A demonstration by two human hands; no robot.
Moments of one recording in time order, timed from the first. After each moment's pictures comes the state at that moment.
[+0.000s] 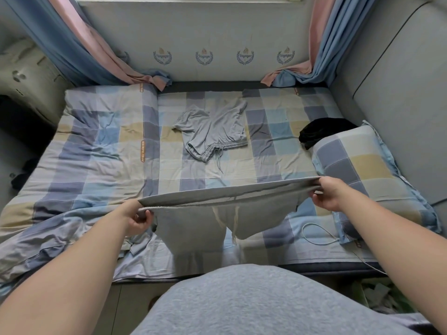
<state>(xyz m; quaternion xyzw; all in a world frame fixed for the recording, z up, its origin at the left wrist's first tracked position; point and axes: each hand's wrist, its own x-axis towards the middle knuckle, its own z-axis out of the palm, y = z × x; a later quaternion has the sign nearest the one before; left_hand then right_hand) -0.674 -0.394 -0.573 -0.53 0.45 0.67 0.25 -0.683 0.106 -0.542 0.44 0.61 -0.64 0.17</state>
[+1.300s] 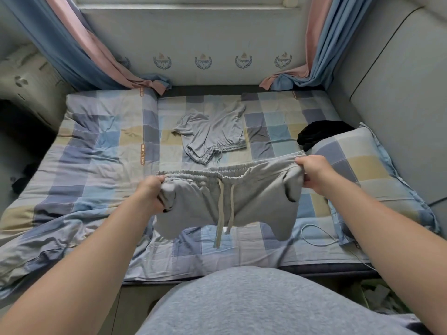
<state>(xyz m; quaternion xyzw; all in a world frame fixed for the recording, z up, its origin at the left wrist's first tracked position) -0.693 -0.325 -0.515 -0.43 0.54 0.70 0.17 -0.698 0.058 -0.489 0.33 0.71 -0.61 0.10</state>
